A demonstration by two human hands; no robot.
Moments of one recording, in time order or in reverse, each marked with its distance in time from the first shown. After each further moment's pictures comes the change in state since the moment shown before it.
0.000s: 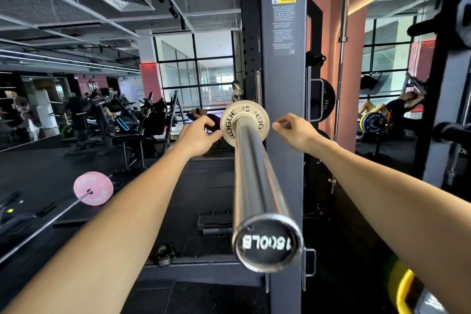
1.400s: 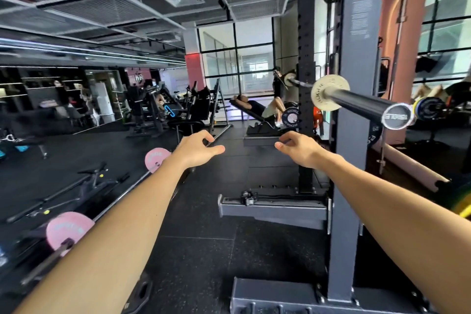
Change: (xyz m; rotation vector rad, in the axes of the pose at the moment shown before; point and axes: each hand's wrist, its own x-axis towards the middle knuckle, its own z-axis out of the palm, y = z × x) left_hand -0.285 -0.177 -0.233 0.063 -0.121 -0.213; right_hand -0.256 -0.207 0.163 -0.046 -0.227 -0.033
